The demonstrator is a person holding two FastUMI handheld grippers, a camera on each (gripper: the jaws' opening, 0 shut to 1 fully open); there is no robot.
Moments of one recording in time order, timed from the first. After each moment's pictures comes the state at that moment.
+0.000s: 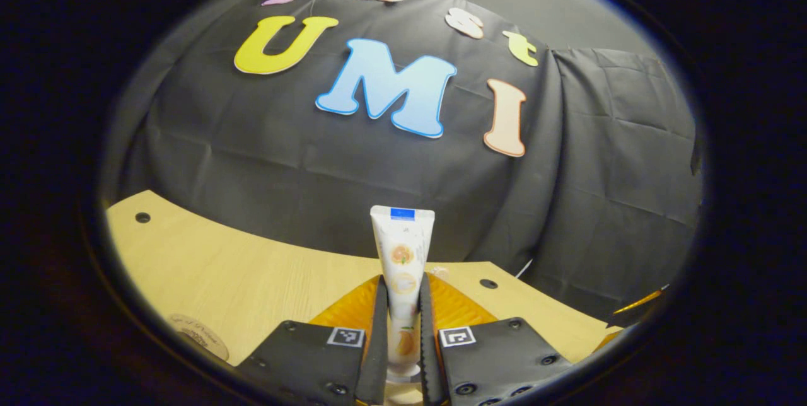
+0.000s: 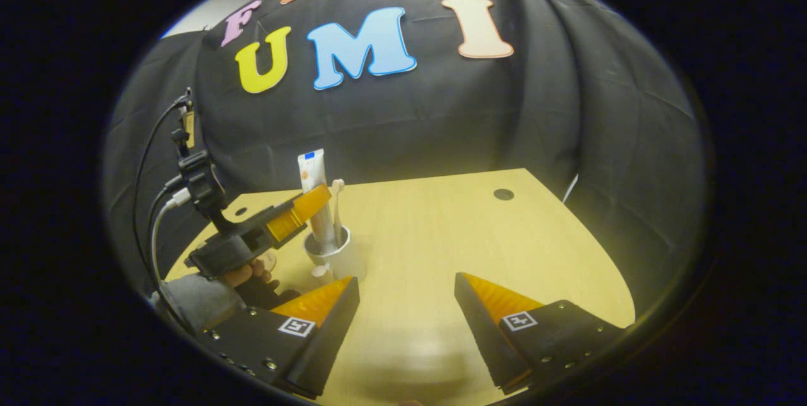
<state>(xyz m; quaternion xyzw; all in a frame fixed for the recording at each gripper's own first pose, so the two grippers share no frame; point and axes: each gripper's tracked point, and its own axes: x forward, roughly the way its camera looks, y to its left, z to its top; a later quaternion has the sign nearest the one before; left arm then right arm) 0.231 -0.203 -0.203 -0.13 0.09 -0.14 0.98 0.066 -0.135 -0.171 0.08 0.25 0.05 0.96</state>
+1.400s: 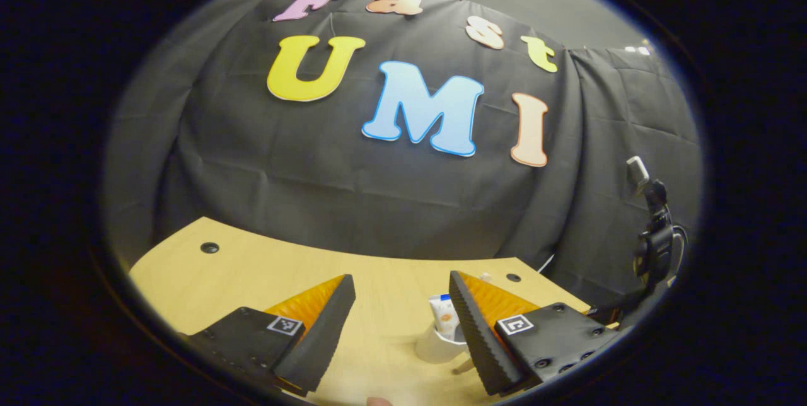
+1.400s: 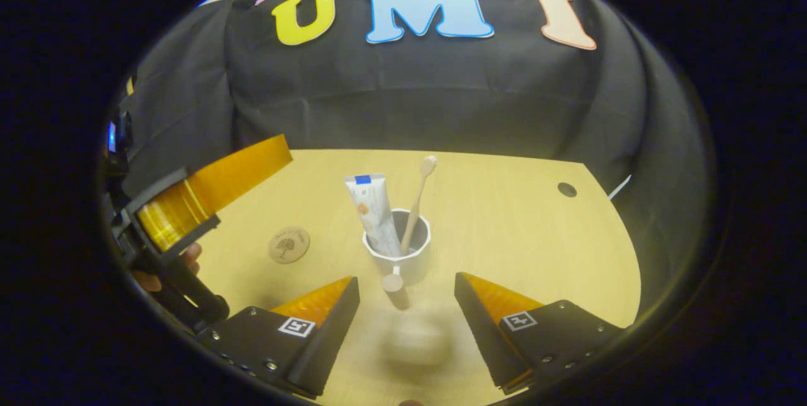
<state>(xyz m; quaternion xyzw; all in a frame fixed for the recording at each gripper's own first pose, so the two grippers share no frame) 0.156 -0.093 -0.125 -0.10 0.12 -0.08 0.98 0.112 -0.023 -0.193 0.01 0.35 0.13 0.93</state>
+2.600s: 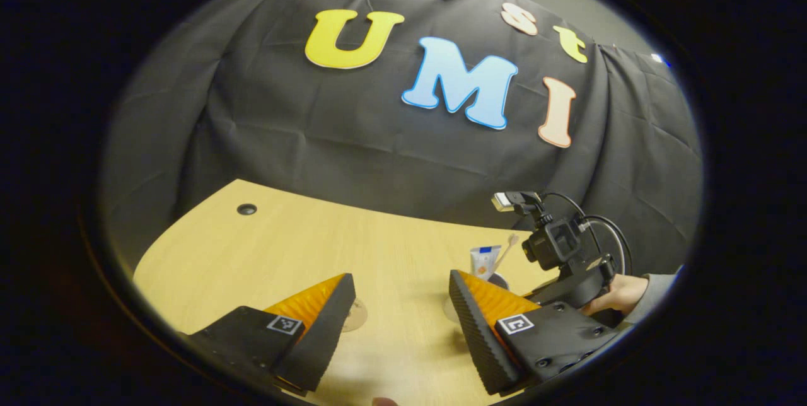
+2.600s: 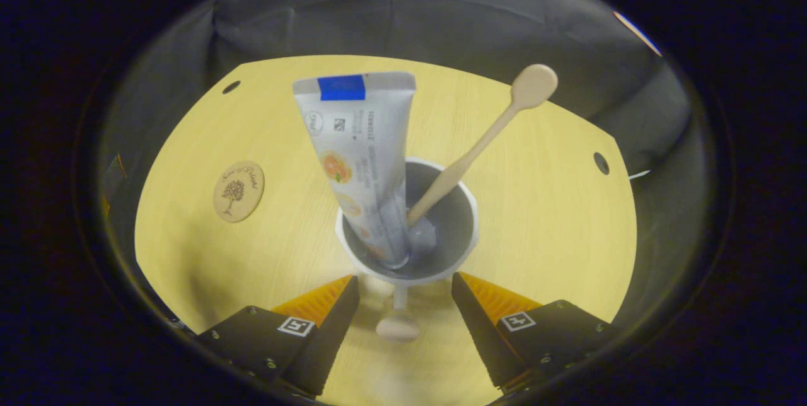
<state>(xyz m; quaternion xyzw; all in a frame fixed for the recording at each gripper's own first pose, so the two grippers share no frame) 0.093 -0.033 -0.156 -0.13 0.21 -0.03 0.97 0.146 -0.002 -0.273 -0.07 0.55 0.12 0.82</state>
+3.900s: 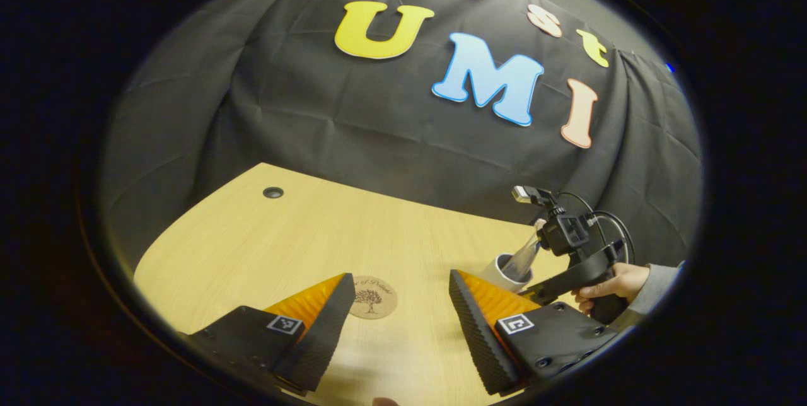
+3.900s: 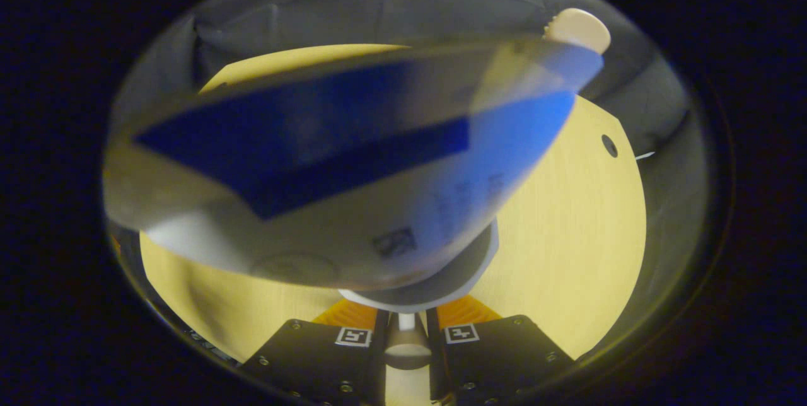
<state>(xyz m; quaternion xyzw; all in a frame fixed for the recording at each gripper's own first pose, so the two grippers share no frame) 0.074 0.017 -0.171 -0.15 0.23 0.00 0.96 0.150 0.016 -0.277 -0.05 0.57 0.10 0.81</state>
